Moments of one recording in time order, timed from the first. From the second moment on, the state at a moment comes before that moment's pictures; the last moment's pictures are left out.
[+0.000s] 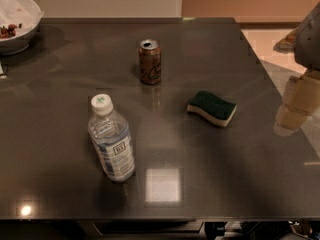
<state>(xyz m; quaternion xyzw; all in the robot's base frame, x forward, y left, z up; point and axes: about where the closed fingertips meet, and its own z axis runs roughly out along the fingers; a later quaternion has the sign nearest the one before) 0.438 -0.217 0.976 -0.60 0.78 -0.03 0.16</state>
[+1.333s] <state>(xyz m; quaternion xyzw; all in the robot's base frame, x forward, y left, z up) 0.463 -0.131 0.966 -0.65 0.71 0.11 0.26</state>
